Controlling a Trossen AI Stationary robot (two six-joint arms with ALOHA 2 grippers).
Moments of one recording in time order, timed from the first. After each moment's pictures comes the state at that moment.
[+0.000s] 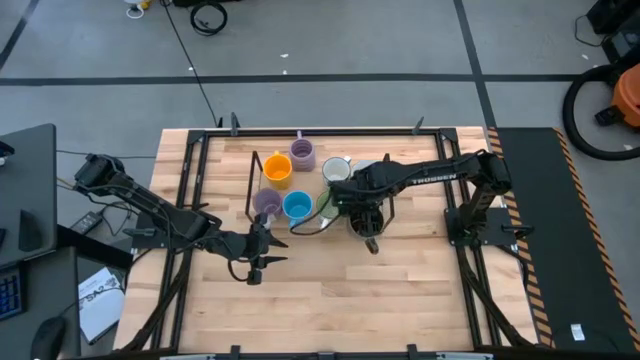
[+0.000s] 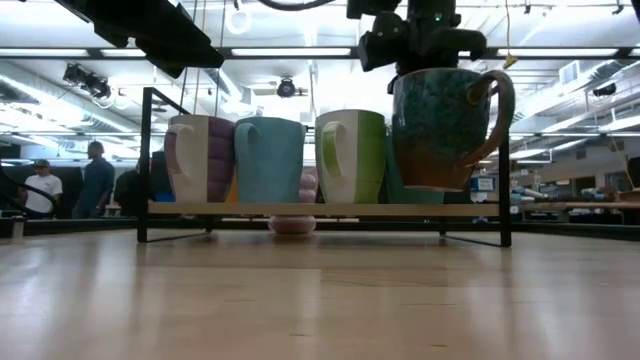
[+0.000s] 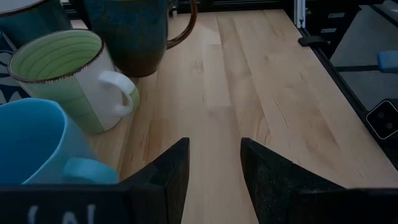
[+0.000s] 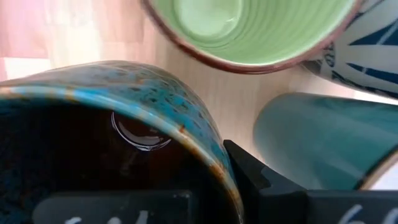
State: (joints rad) left arm -0.47 1.20 0.65 0.05 -0.39 -0.19; right arm 0.01 1.77 1.53 -1.21 0.10 -0.03
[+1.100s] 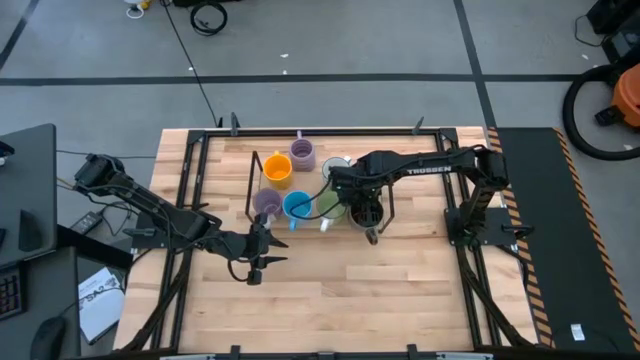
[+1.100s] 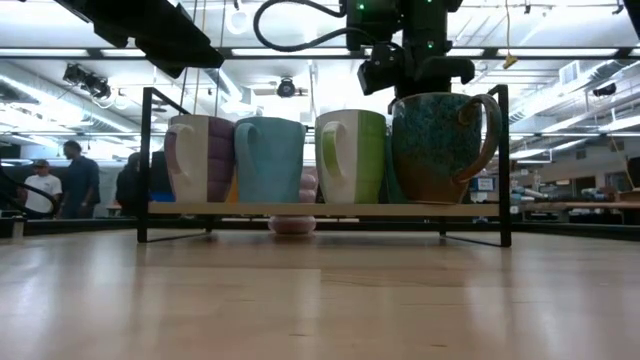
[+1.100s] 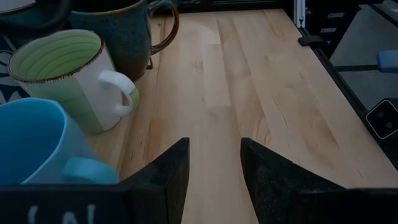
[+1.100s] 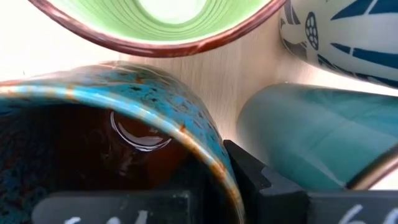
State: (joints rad) left arm -0.47 1.20 0.65 0.05 -0.39 -0.20; right arm -0.10 1.78 1.48 -1.18 0.06 -0.11
